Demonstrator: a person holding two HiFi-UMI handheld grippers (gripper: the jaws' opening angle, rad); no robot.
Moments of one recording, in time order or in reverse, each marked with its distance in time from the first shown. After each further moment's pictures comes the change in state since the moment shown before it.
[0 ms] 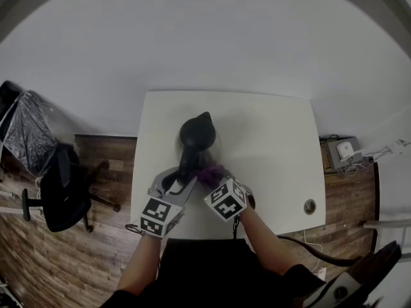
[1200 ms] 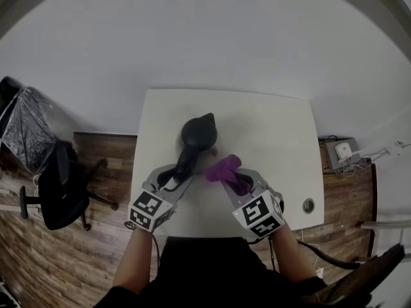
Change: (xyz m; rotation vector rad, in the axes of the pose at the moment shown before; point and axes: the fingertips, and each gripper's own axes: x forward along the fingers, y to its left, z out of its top) left arm -0.008 0.007 -0.004 0.039 0.000 -0.119; right arm -0.113 -0.021 0.030 -0.123 -0.152 -0.109
